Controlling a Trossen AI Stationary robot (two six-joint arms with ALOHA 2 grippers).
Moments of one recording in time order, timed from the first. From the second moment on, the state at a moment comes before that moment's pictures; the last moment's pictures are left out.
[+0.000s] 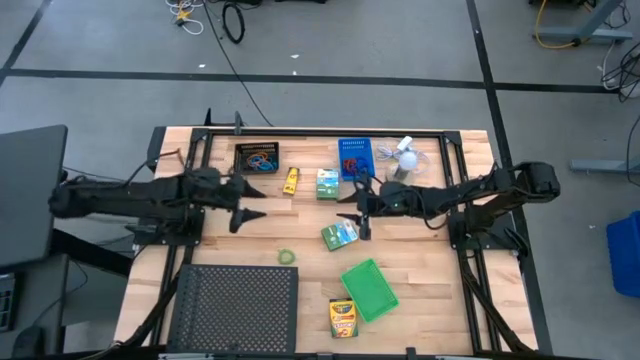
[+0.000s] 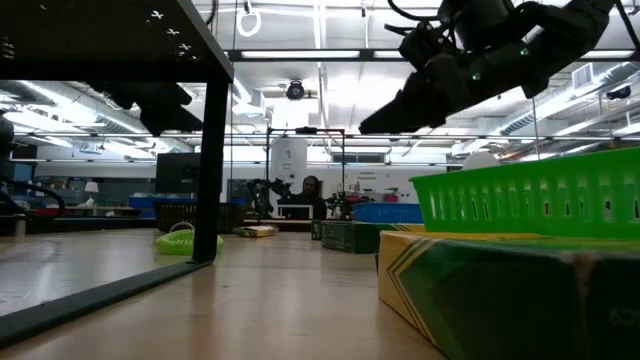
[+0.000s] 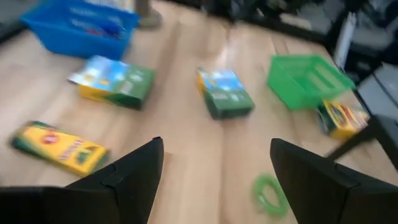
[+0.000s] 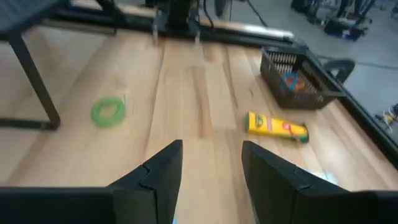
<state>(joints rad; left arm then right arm) 0.13 0.67 0.35 -0.11 0.09 -0.16 -0.02 1.44 0.60 0.47 0.06 -0.15</state>
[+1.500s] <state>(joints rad) -0.10 1.74 0.94 -0.49 0.11 -0.15 0.03 1.44 0.60 0.33 0.09 -0.14</state>
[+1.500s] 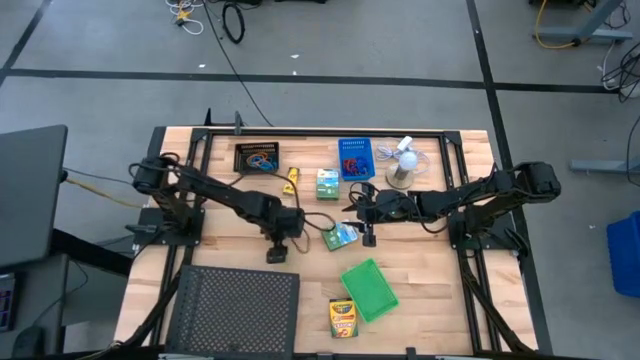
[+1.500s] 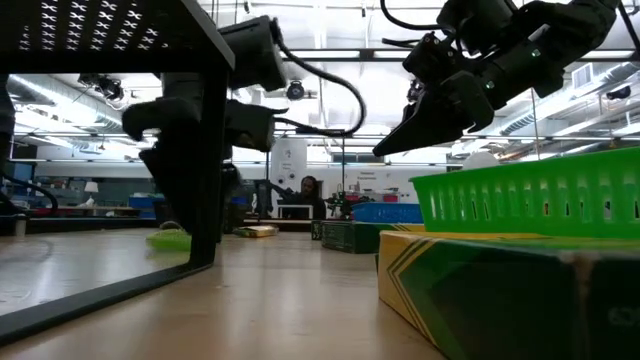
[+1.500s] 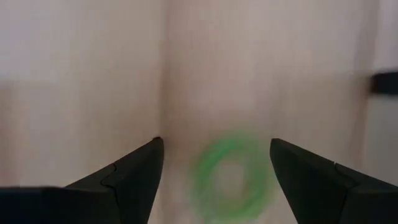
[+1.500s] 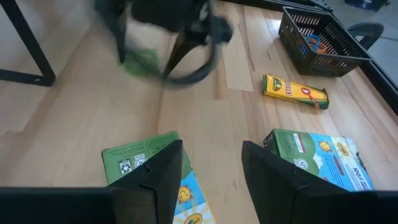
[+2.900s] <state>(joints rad) -0.10 1.70 0.98 -0.65 -0.05 -0.04 0.03 1.44 0.60 0.33 0.10 -0.15</state>
